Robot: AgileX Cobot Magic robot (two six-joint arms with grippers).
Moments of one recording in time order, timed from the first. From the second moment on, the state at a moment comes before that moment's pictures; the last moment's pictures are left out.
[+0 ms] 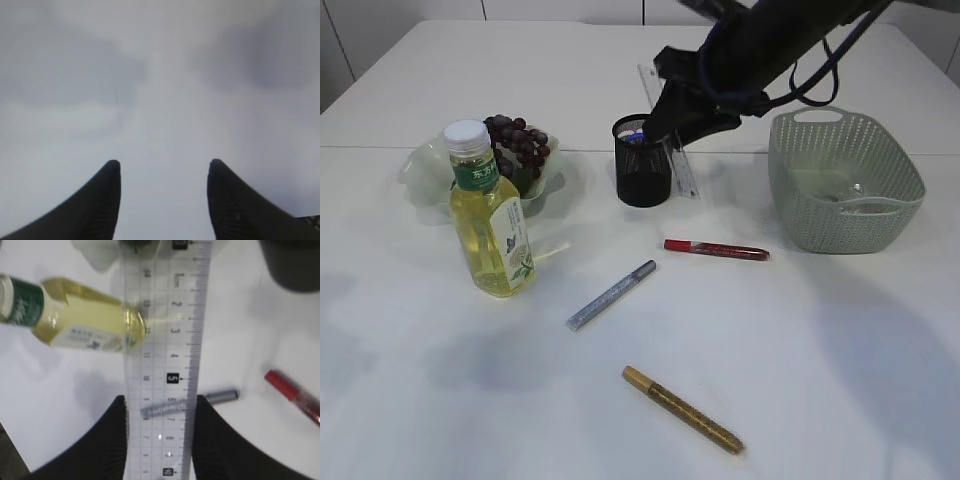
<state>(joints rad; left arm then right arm) -0.15 1.30 -0.83 -0.08 0.91 -0.07 0.24 2.13 -1.95 0.68 1.16 -0.38</state>
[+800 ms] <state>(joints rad) -0.15 1.30 -0.83 -0.07 0.93 -0.07 0.16 2.20 -1.96 1.48 0.65 -1.53</state>
